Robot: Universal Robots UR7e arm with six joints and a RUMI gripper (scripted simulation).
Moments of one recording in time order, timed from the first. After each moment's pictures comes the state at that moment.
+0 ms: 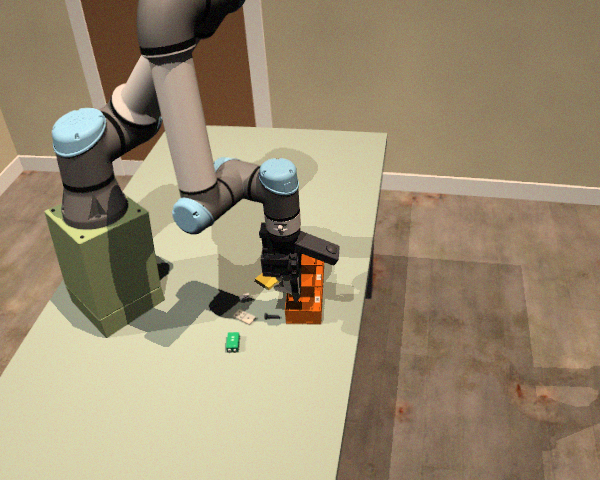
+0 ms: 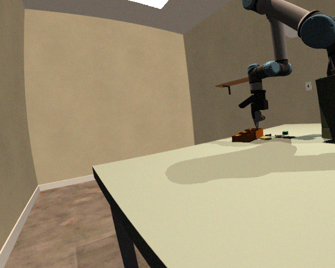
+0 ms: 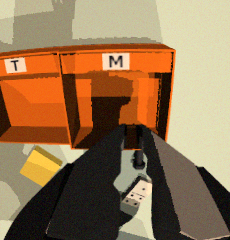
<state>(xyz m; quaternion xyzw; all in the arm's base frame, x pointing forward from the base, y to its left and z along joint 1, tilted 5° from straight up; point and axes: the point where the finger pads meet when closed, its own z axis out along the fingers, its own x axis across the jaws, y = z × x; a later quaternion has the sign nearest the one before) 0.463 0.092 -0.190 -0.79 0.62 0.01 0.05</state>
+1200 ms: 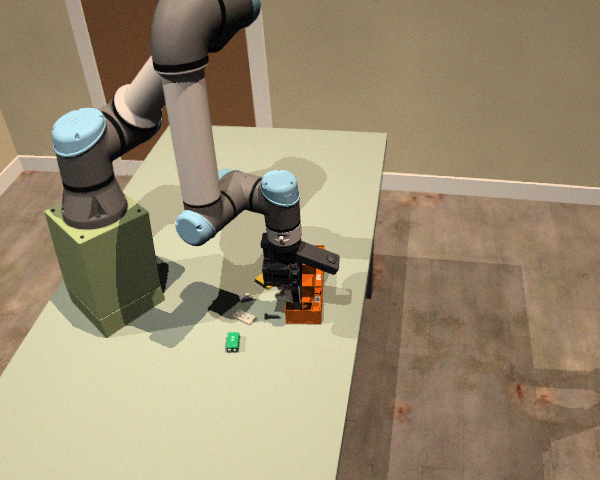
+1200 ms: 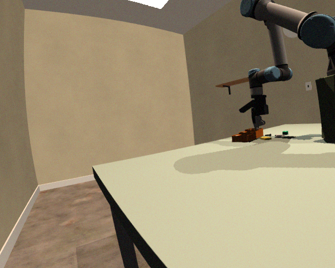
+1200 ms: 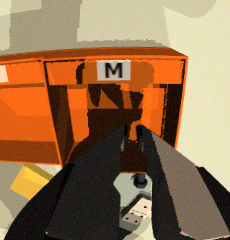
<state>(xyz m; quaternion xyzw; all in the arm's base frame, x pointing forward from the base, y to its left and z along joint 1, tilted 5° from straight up) 0.464 0.094 -0.219 -0.79 0.62 0.01 0.05</state>
